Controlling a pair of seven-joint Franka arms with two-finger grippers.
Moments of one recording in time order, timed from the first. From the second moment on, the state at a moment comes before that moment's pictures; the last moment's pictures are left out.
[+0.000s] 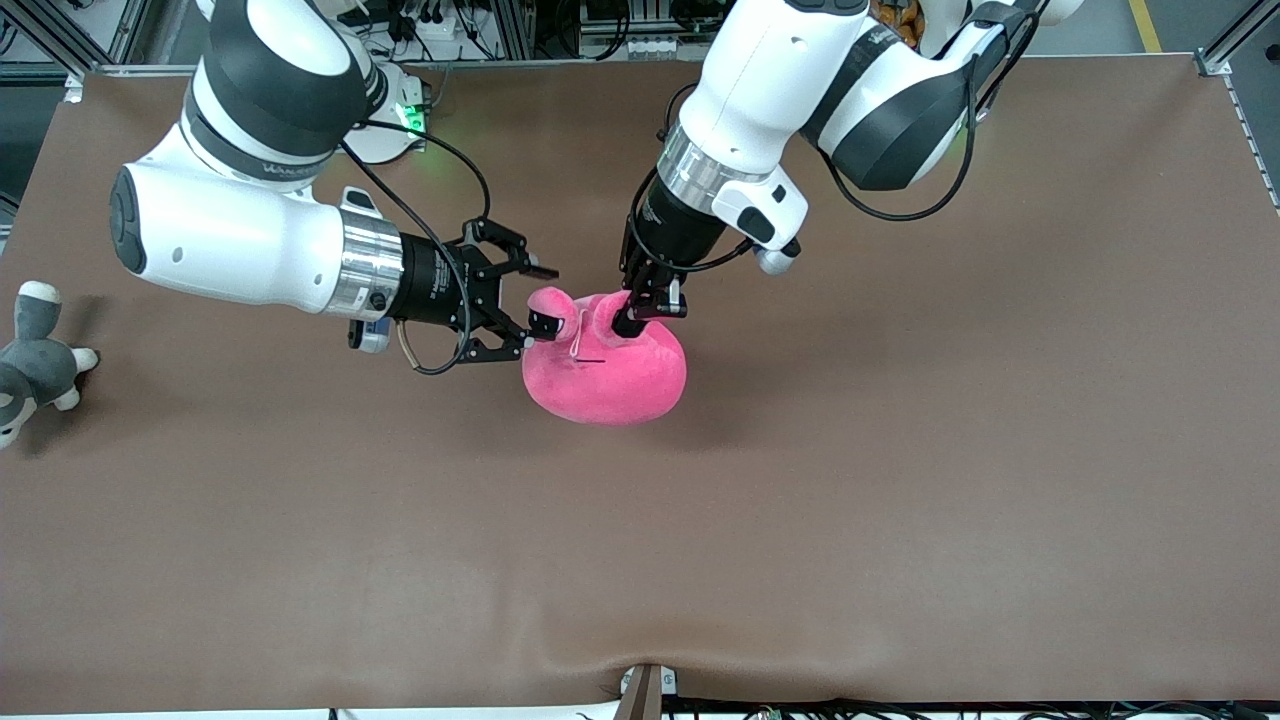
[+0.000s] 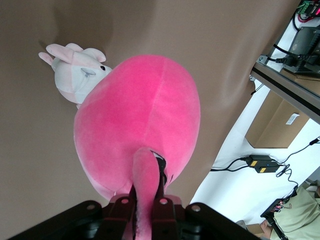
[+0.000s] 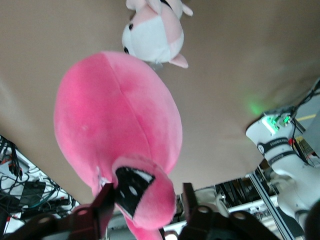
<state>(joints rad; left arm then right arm) -0.35 0.39 -0.47 -1.37 0.08 2.21 -2.57 0.40 0.33 0.00 -1.41 0.77 1.83 1.92</state>
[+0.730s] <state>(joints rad) -0.35 0.39 -0.47 -1.37 0.09 2.21 -2.57 0.43 0.34 -0.01 -1.41 0.74 1.87 1.92</state>
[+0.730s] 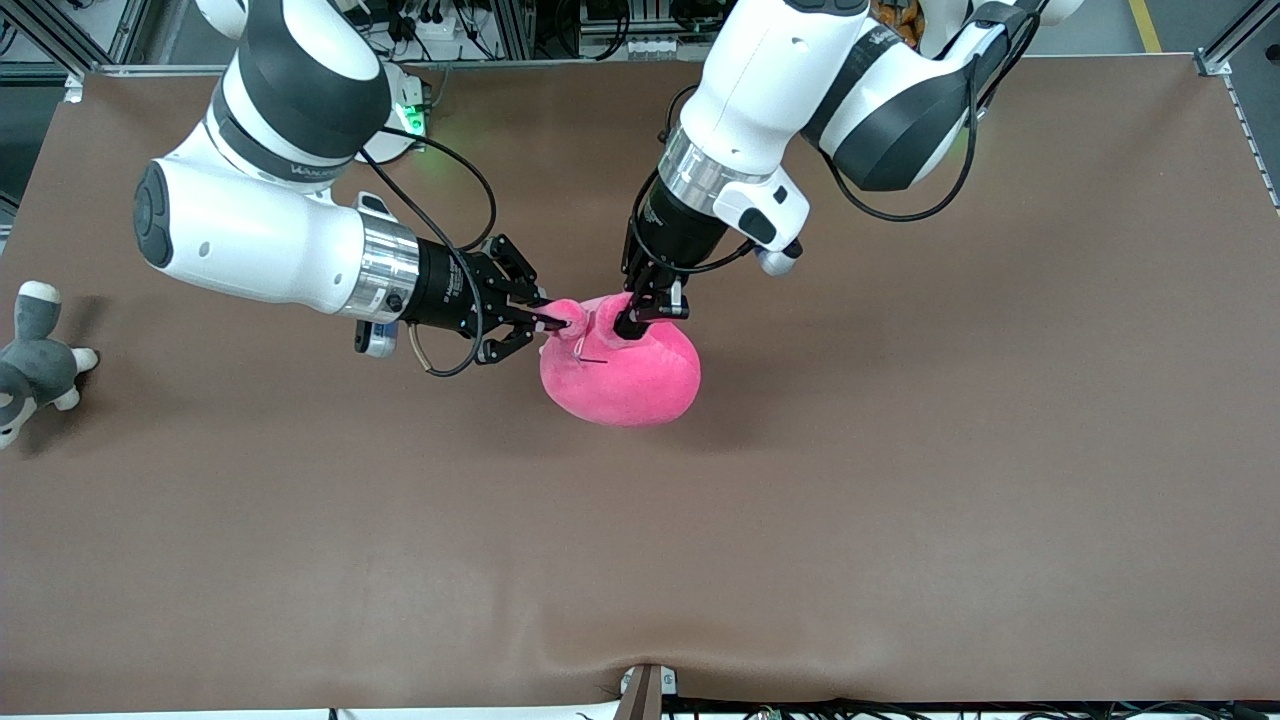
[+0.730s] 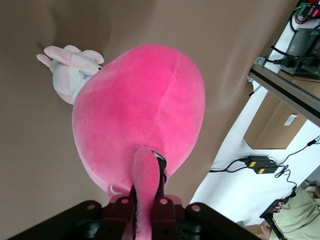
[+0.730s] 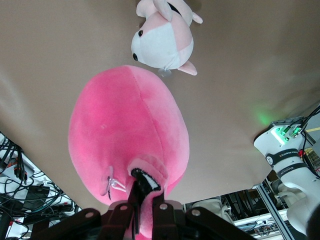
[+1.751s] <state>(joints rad) -0.25 0.38 -0.45 -1.36 0.15 2.05 -2.44 0.08 0.34 -0.03 -1.37 0.74 1.63 1.70</state>
